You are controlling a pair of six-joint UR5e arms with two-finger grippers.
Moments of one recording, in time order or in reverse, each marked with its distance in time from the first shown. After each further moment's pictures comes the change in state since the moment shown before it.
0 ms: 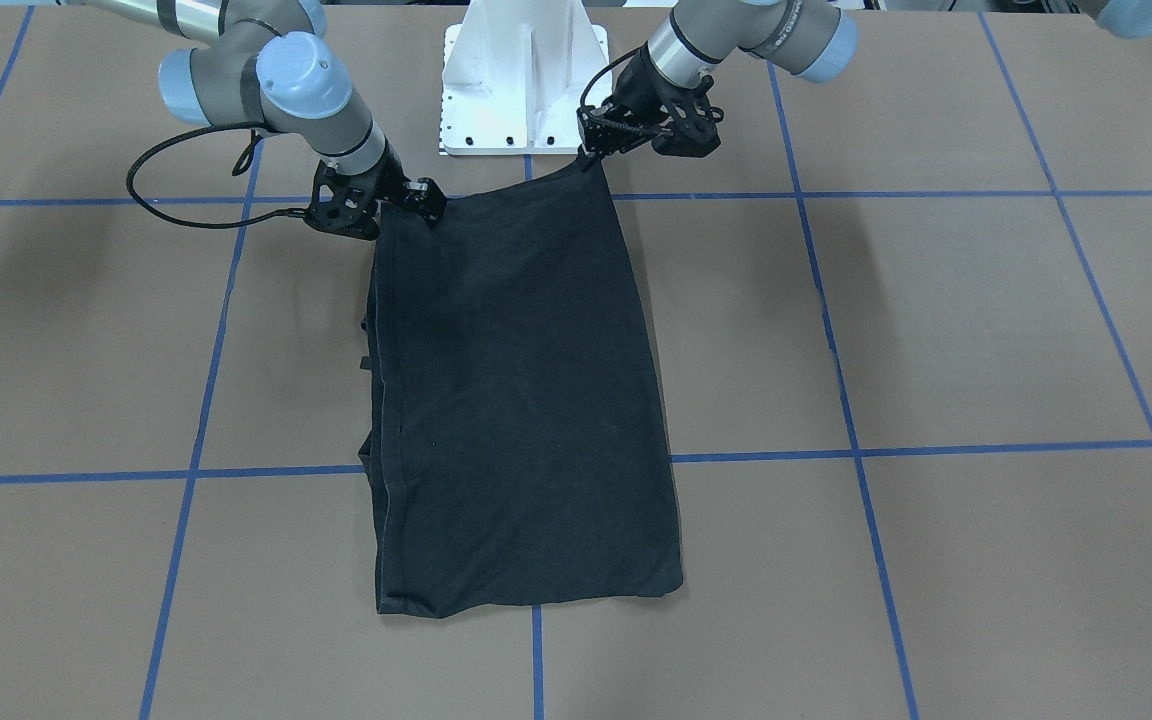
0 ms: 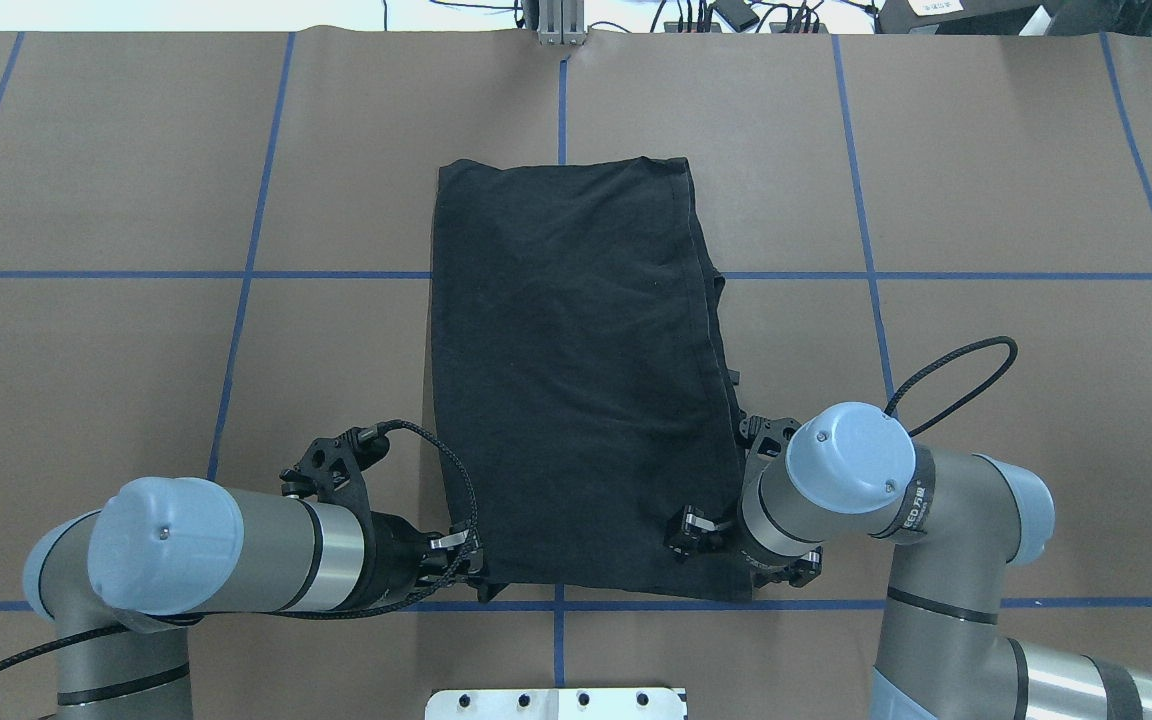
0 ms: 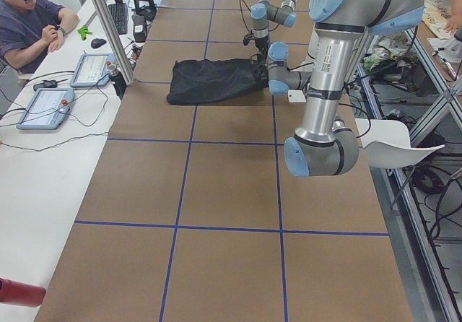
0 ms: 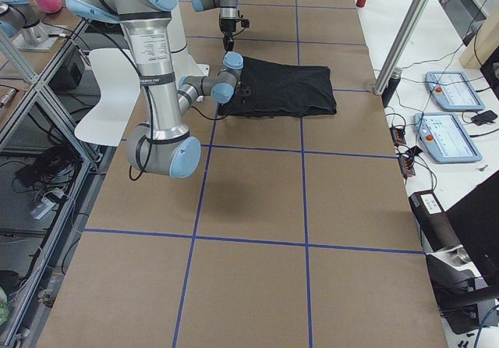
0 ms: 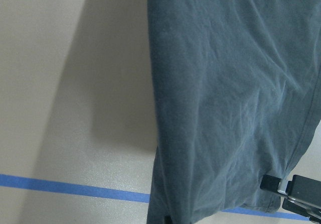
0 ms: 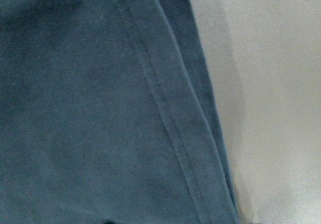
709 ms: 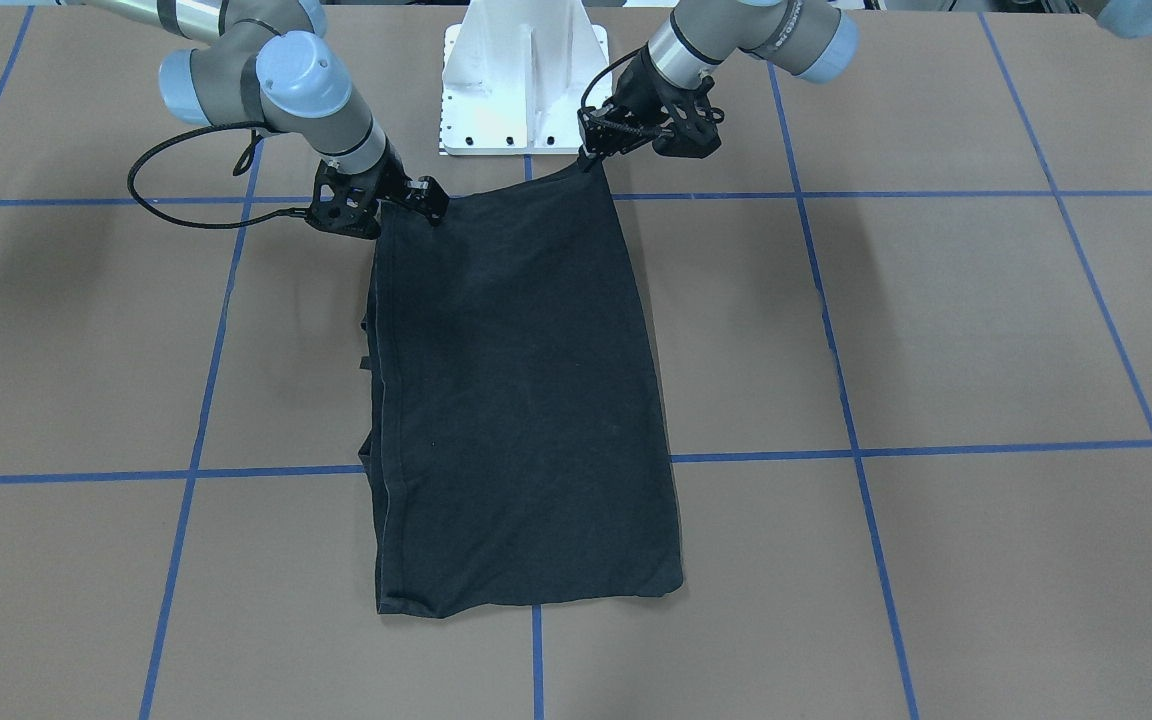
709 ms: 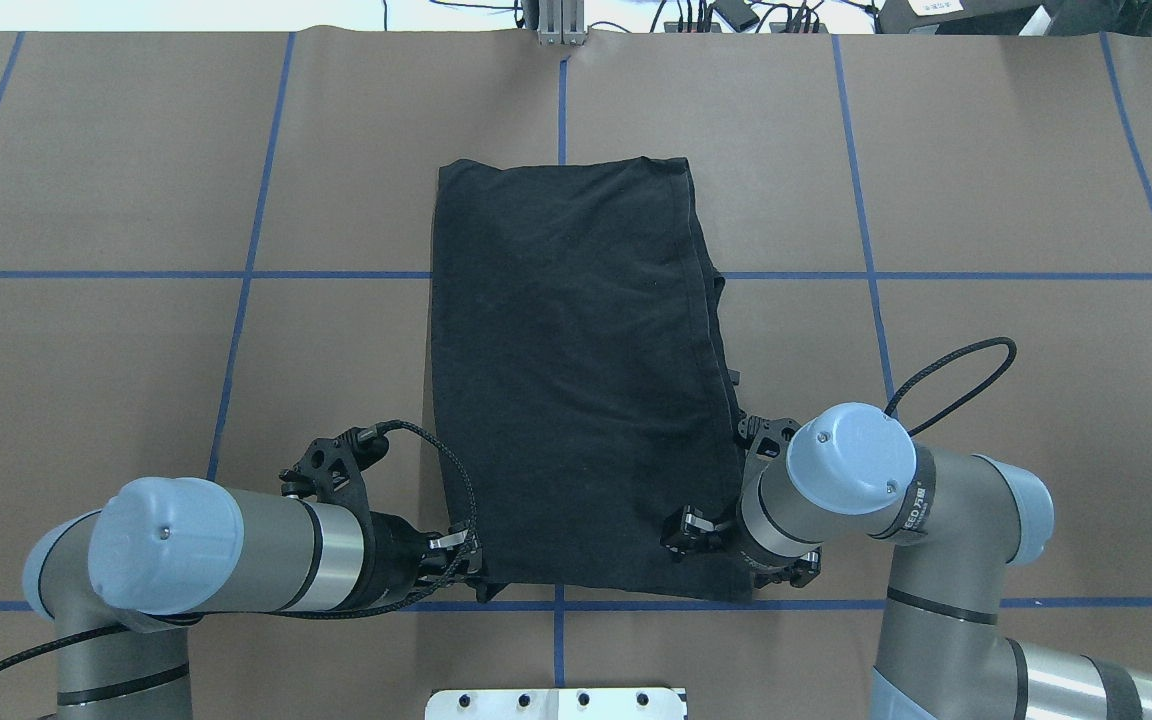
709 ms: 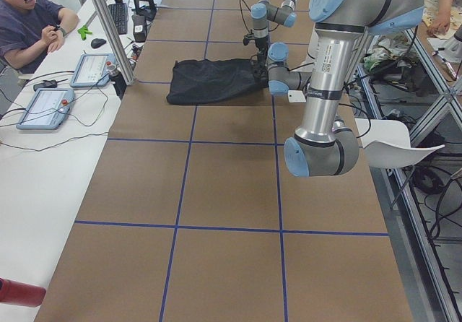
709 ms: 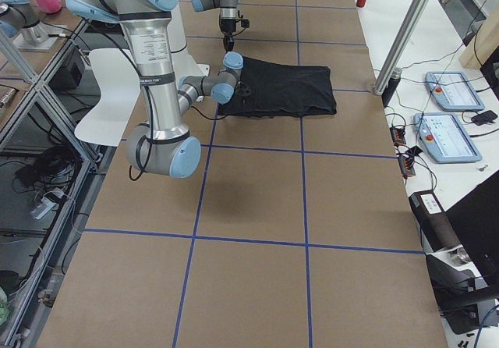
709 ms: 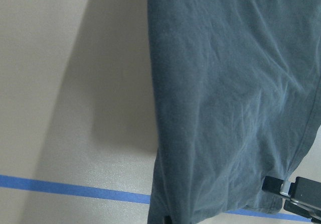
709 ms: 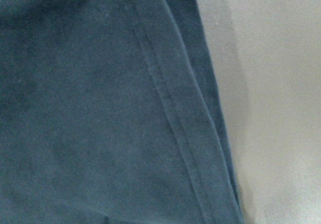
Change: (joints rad) left arm 0.000 0.001 0.001 0.000 0.000 0.000; right arm -0.001 0.000 0.000 0.009 0.000 0.000
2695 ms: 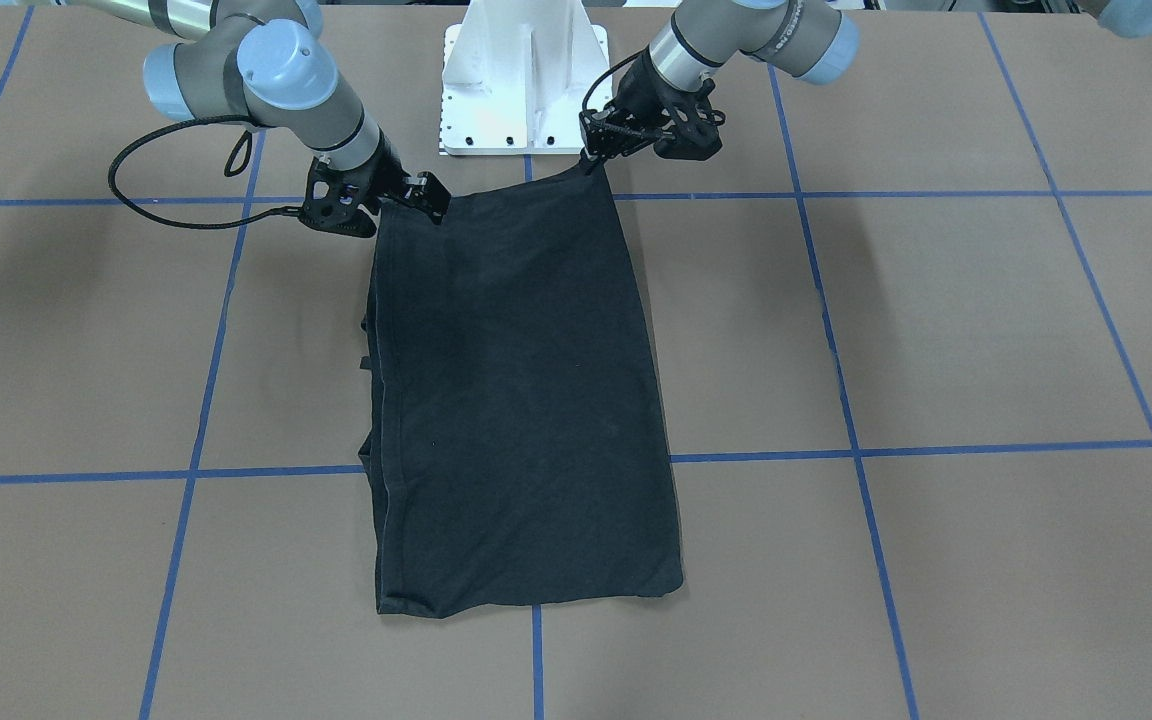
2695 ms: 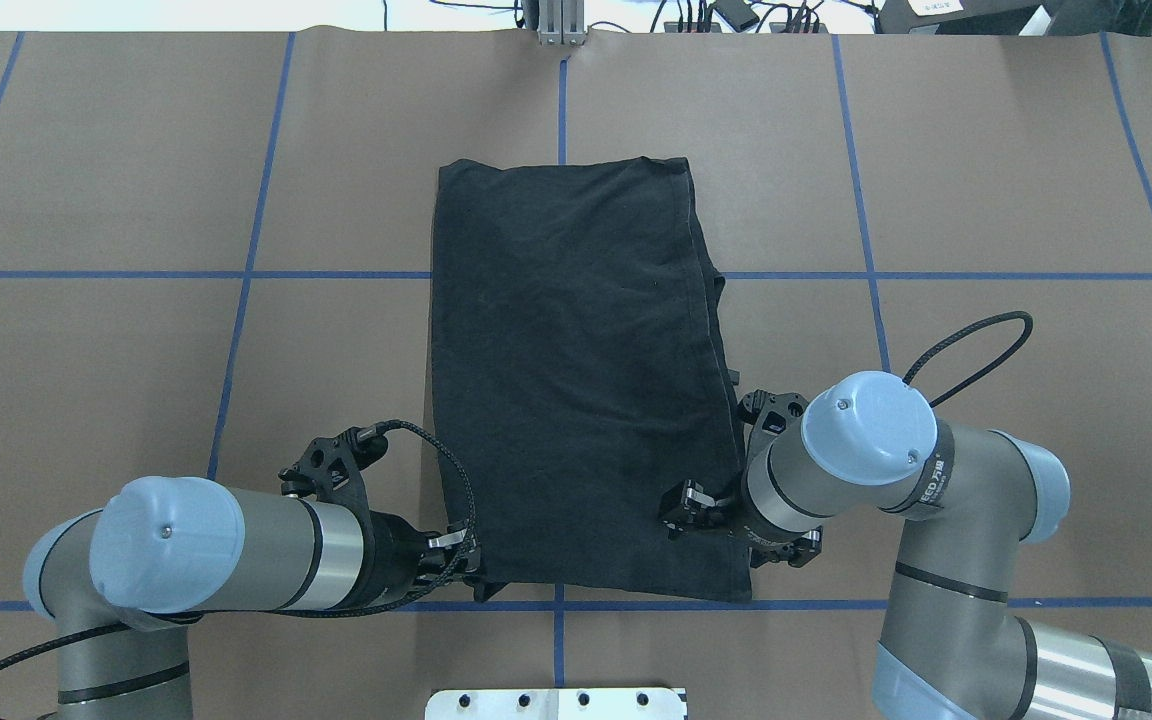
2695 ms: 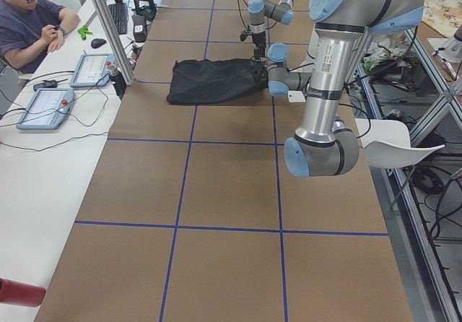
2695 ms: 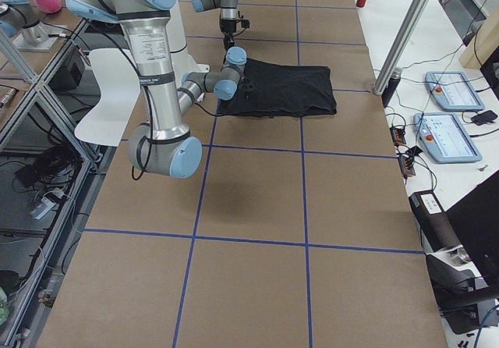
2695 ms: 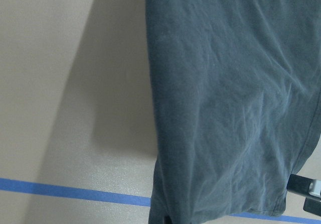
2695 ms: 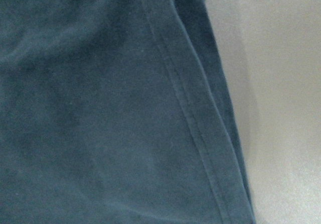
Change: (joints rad) left arm -0.001 0.002 0.005 0.000 0.000 0.002; right arm 0.043 0.007 0.019 0.012 0.028 0.001
